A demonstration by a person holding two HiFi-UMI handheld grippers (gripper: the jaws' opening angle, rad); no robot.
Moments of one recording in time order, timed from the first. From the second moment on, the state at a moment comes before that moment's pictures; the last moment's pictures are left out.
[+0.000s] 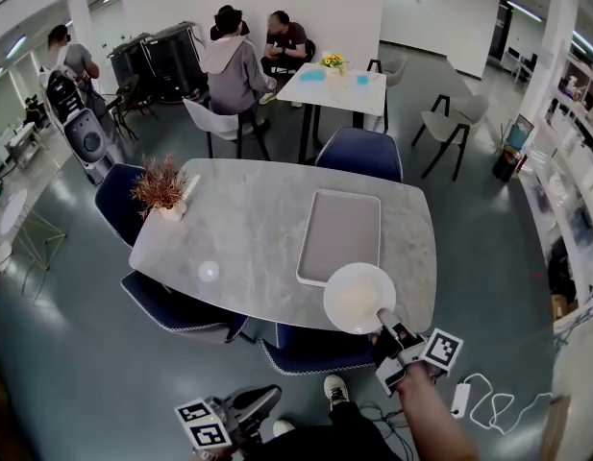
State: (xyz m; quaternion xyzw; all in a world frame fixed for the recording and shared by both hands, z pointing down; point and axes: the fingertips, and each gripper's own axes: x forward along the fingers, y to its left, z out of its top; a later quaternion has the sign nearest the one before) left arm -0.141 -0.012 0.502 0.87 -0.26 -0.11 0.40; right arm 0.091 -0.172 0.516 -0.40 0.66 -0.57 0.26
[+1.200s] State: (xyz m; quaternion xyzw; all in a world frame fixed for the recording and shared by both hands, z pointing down) left arm -0.114 -0.095 0.533 0.78 -0.43 -0.14 0.43; right arm 0.107 -0.451 0.714 -0.45 0.59 -0.66 0.14
